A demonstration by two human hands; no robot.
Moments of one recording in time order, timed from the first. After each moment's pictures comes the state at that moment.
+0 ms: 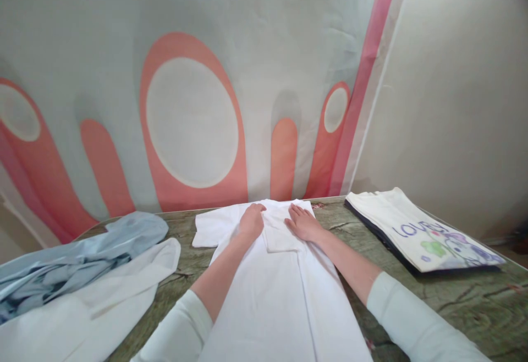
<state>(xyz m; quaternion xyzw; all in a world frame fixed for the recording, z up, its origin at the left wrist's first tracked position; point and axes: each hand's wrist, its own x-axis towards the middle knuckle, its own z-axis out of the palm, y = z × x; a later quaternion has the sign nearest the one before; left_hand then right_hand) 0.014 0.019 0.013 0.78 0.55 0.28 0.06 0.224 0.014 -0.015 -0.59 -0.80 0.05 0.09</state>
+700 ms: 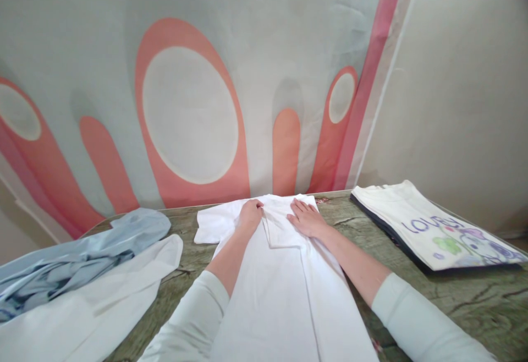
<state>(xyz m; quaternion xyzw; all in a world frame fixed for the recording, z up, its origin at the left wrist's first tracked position) 0.011 0.052 -0.002 0.71 0.63 0.29 0.08 0.225 0.016 -0.018 -0.60 -0.79 0.06 0.10</state>
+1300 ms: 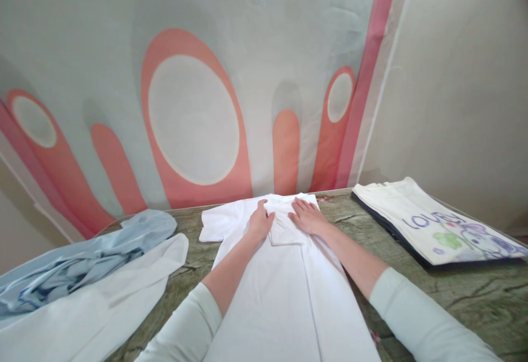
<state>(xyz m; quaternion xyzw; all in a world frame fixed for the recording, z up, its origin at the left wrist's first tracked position) 0.030 0.007 0.002 0.73 0.64 0.24 0.10 0.224 0.014 -0.016 -0.60 -0.79 0.06 0.10</state>
